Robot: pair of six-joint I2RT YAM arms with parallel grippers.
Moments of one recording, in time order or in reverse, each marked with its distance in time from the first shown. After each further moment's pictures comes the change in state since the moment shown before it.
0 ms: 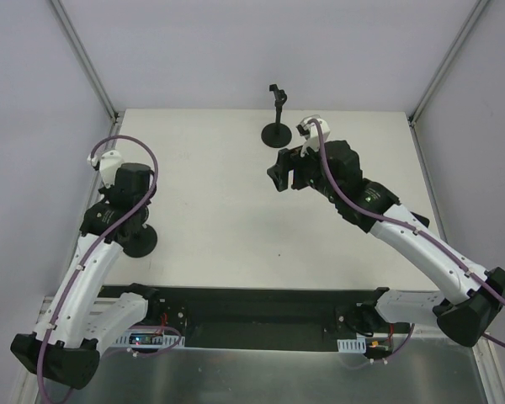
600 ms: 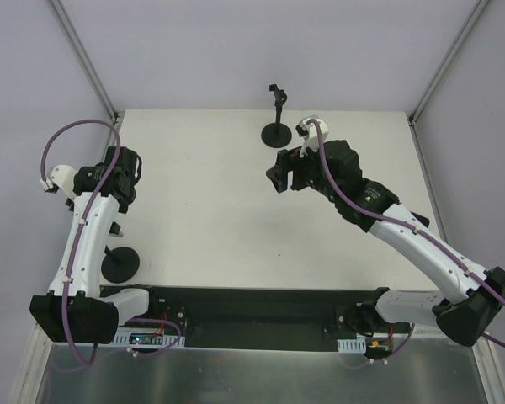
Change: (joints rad) left arm 0.265 0.280 0.263 -0.592 -0.237 -0.813; right arm -0.007 0.004 0.000 -0.005 -0.040 0.000
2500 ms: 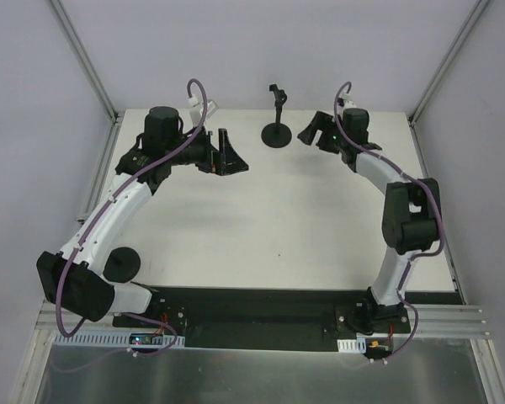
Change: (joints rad) left arm -0.343 0.169 0.073 0.997 1.656 0.902; right arm -0.580 0.636 0.089 0.365 -0.363 0.229
